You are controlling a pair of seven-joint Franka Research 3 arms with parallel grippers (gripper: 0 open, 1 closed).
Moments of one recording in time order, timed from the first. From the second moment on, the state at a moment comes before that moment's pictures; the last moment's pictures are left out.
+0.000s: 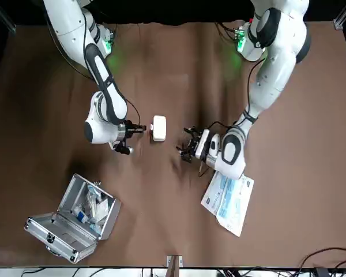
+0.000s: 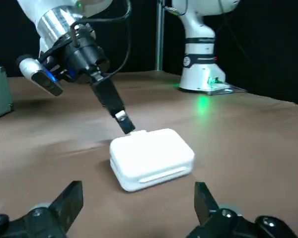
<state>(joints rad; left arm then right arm) -0.16 1.04 -0.36 -1.44 -1.10 1.87 2.36 0.46 0.53 -0.04 -2.03 0.94 2.19 -0.10</state>
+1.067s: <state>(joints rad) -0.31 1.11 -0.36 -1.39 -1.19 2.09 2.36 0.46 0.58 -0.01 -1.98 0.95 2.17 -0.15</state>
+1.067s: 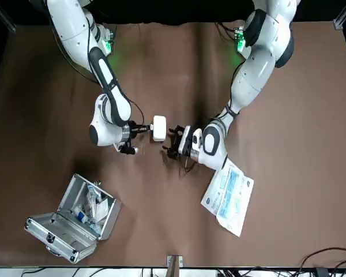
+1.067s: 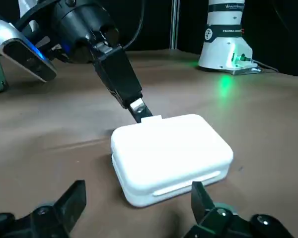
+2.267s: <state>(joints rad) -0.35 1.13 -0.36 -1.38 -1.21 2.15 2.36 0.48 0.59 0.00 -1.96 1.08 2.13 -0.19</state>
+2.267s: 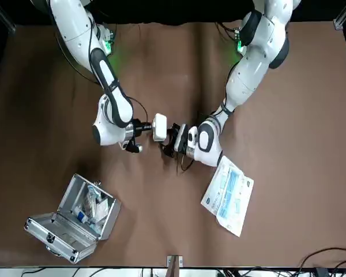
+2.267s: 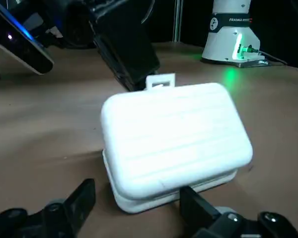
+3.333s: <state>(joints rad) -0.35 1.13 -0.36 -1.37 -1.21 2.16 2.37 0.54 0.59 0.00 -1.91 1.16 2.13 -0.14</state>
